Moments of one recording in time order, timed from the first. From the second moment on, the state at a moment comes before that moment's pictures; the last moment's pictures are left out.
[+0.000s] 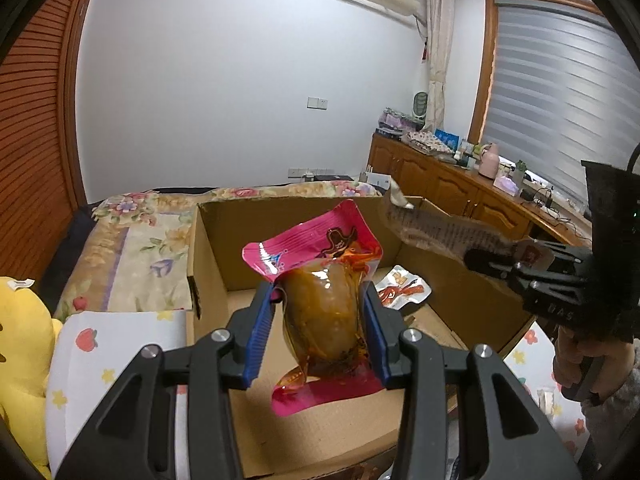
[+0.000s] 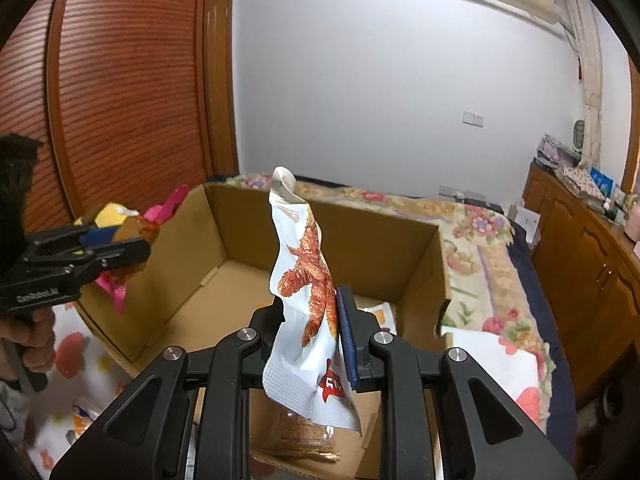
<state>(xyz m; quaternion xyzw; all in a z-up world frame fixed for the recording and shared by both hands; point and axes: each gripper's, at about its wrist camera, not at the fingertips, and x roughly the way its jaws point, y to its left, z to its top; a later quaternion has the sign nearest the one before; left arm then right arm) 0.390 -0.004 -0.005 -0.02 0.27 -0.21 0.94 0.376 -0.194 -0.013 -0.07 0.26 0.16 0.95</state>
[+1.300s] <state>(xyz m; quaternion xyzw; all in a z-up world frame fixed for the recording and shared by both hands) 0.370 -0.014 -0.012 0.00 0.33 -0.20 0.92 0.330 -0.195 -0.013 -0.04 0.30 0.17 0.94</state>
